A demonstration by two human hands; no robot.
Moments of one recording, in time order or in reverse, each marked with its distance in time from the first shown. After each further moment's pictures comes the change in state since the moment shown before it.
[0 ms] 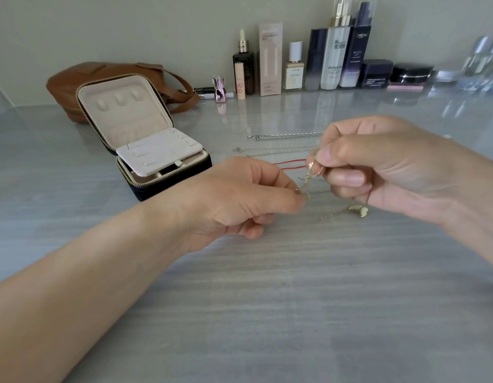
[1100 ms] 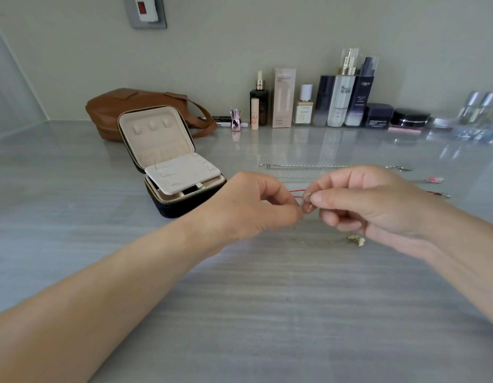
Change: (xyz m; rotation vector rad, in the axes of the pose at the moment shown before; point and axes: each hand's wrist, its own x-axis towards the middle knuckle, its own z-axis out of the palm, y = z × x) left_hand 0.001 0.002 -0.002 0.162 0.271 0.194; right_hand 0.000 0.004 0.003 -0.260 0.029 0.020
